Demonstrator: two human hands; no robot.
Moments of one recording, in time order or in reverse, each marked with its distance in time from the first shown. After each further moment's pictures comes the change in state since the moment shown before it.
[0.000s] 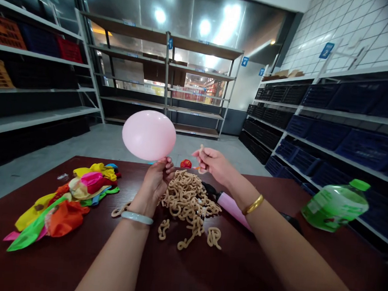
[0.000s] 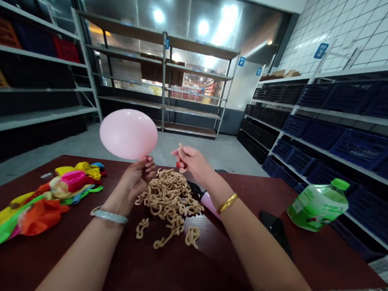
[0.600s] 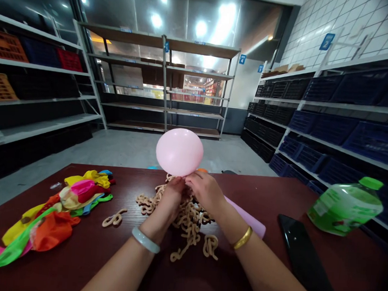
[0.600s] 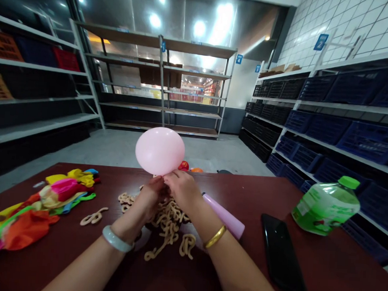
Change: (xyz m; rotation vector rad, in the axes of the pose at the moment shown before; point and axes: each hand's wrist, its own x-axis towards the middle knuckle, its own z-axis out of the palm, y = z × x) left_hand -0.012 -0.078 0.019 0.429 0.136 -0.050; right_hand -0.037 0.049 0.010 -1.083 0.082 -0.513
